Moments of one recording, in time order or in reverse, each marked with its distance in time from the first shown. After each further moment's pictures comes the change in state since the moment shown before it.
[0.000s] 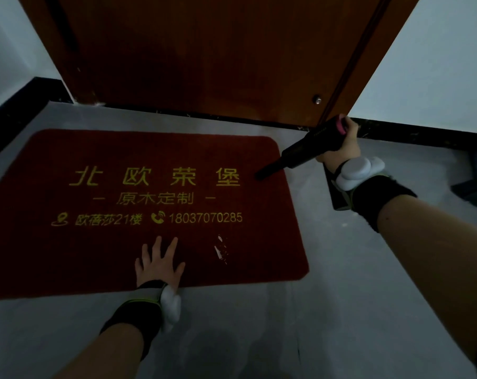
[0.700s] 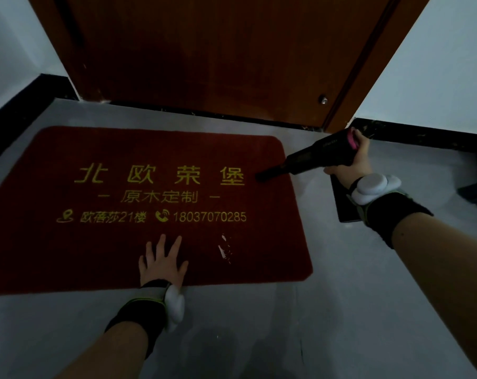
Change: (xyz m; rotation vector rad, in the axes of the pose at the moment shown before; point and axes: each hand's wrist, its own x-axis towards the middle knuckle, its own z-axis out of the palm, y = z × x) left_hand -0.001 0.000 0.002 0.016 0.013 -0.001; right_hand -0.011 0.022 -0.007 0.036 -0.053 -0.052
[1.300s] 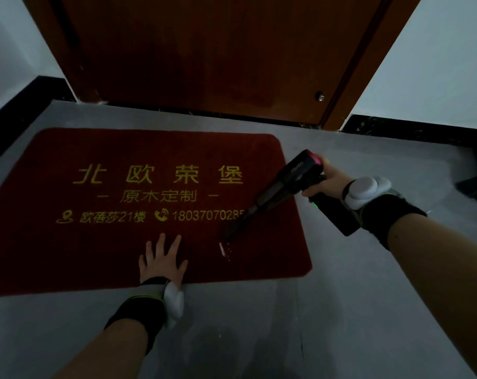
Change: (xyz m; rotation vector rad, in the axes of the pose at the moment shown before) left_hand 0.000 0.000 -0.004 -0.012 -0.020 0.007; right_hand -0.012 0.004 0.008 -0.182 -0.539 0.124
